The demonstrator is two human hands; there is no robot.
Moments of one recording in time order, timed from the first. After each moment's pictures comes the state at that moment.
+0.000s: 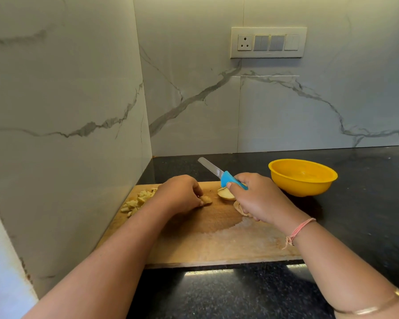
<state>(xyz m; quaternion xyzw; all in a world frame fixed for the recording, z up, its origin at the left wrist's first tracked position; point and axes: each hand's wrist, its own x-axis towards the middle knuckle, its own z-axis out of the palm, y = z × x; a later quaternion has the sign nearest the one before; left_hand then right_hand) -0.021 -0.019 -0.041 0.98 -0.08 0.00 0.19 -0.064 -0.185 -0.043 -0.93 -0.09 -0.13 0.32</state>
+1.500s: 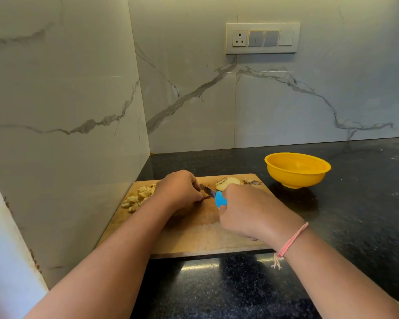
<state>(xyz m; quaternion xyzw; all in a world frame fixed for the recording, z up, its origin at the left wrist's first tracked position) -0.023 -0.018 -0.047 0.97 -0.06 0.04 0.22 -0.117 -0.153 -0.027 -0.99 -0.09 -0.02 0.09</state>
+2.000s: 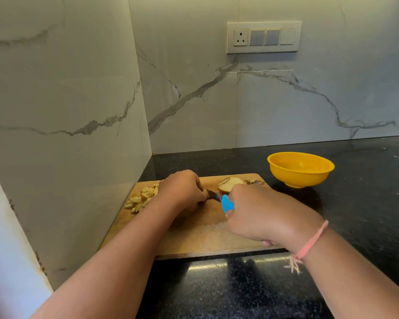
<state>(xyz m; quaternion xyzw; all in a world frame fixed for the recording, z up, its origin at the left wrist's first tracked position) -0.020 -0.019 -0.045 0.98 -0.06 0.04 0.18 -0.134 -0.158 -0.010 -0.99 -0.10 0.02 0.08</state>
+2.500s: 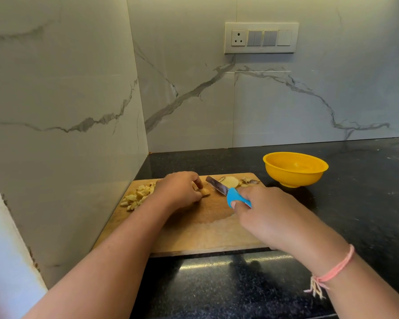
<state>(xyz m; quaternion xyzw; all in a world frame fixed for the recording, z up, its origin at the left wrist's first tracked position) -0.024 -0.016 -0.048 0.98 -0.09 0.02 0.17 -0.140 -0.179 -0.030 -0.98 -0.06 -0.09 0.18</state>
